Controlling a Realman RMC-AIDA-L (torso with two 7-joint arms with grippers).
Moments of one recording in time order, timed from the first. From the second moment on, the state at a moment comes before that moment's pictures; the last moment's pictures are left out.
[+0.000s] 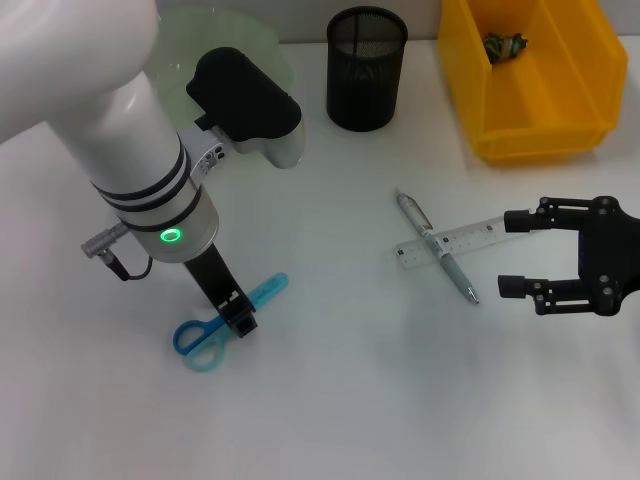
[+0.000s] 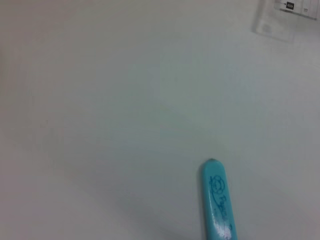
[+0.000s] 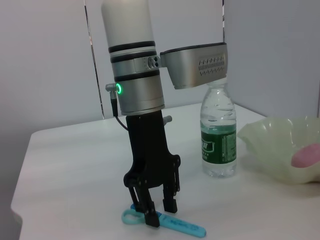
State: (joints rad) left arm -0.80 -2.08 1.71 1.07 2.60 1.50 -2.71; right arm 0.47 1.96 -0.70 -0.60 -2.00 -1.74 1.11
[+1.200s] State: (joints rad) left arm -0.80 -2.08 1.75 1.05 2.60 1.49 -2.72; right arm 0.46 1.95 -0.70 -0.60 -2.01 -1.74 1.11
